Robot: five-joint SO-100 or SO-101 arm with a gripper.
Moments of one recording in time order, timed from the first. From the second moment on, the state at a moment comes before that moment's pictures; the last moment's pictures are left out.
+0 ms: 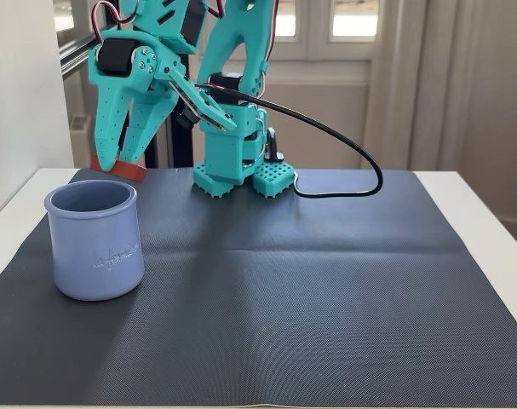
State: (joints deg) arm 25.1 126.2 127.2 54.1 8.2
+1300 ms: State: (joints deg) arm 26.8 126.2 127.3 48.3 8.2
